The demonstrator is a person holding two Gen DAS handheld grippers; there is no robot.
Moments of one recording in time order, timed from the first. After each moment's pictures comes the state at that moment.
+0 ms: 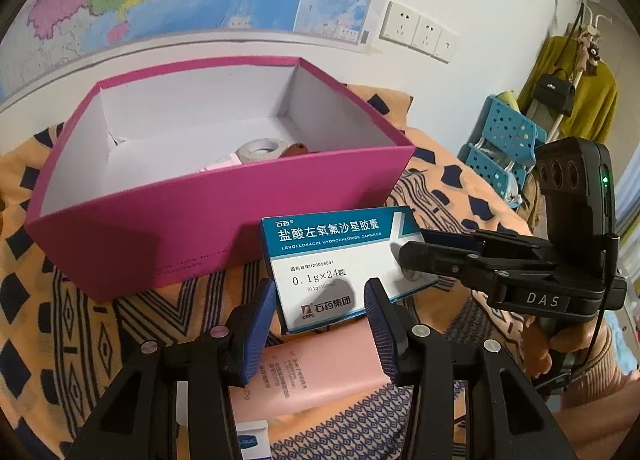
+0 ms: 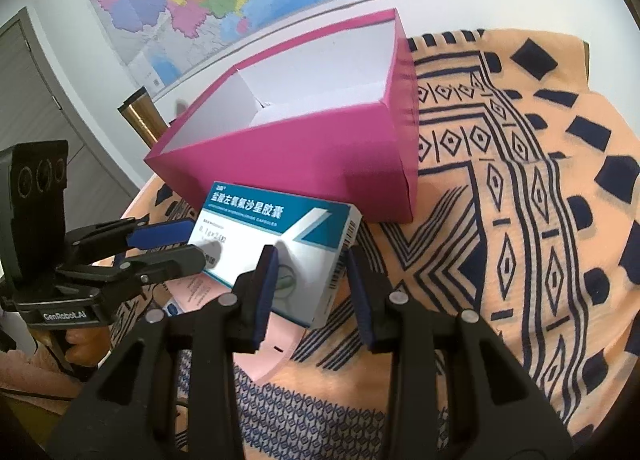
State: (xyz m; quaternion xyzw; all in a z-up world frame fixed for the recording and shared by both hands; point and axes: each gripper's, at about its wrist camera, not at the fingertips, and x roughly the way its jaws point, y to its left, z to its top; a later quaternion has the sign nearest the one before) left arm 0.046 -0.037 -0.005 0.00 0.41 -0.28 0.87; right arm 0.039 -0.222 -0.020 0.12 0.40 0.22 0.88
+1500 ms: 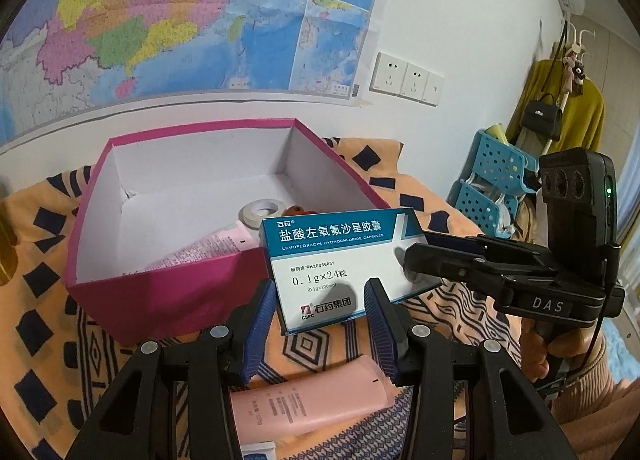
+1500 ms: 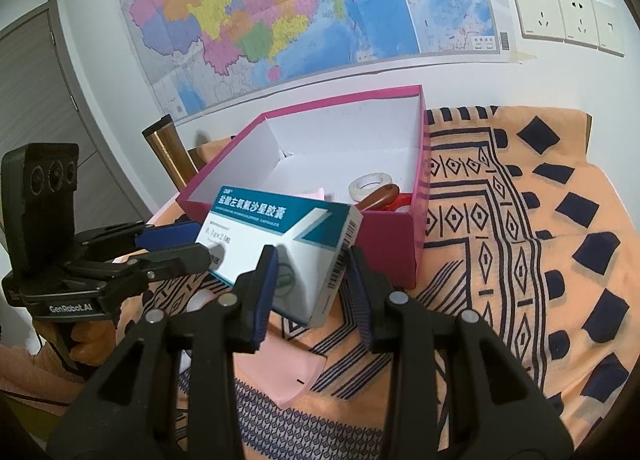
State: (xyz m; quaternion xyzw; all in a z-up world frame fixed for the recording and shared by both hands) left arm 0.041 -0.032 0.039 -0.01 0.35 -0.28 0.89; right arm 0.034 -0.220 0.027 0.09 0.33 0.23 0.91
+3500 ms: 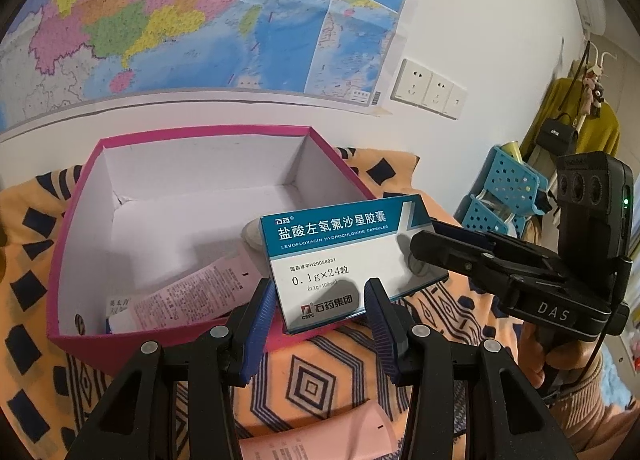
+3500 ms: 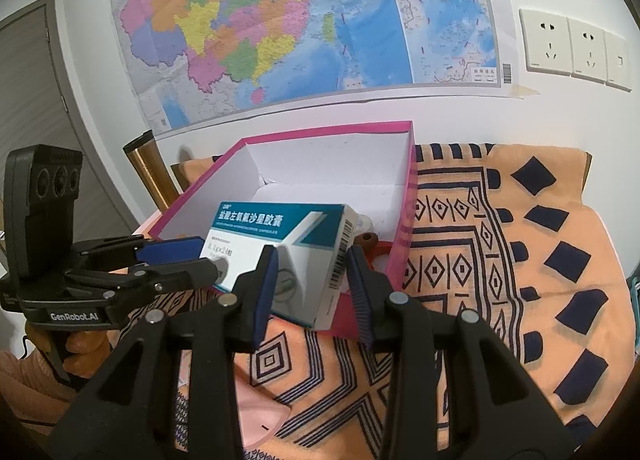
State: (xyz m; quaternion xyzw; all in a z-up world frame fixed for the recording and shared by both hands) left arm 0.086 -0.043 0.038 -0.04 0.36 -0.27 0.89; right arm 0.080 -0.229 0.044 0.06 0.32 0.22 0.92
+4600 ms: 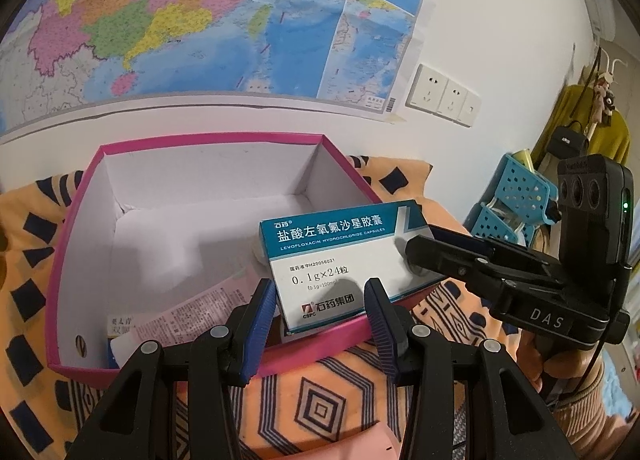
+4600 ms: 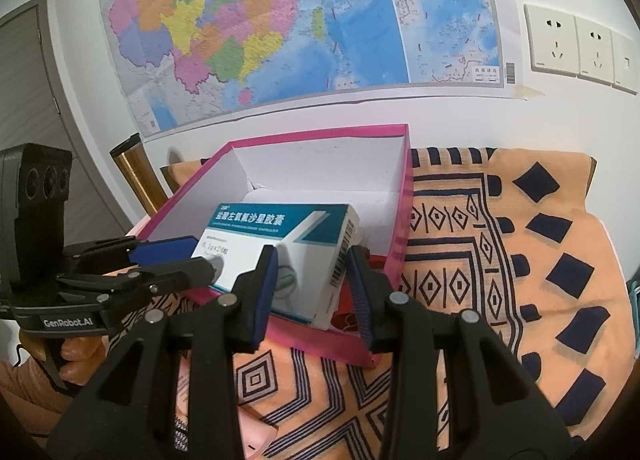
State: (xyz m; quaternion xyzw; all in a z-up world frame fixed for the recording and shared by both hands) left arm 0.110 -0.046 0.039 -0.04 0.36 -0.26 0.89; right arm 0.106 -0.228 0.040 0.06 0.32 0.21 0.92
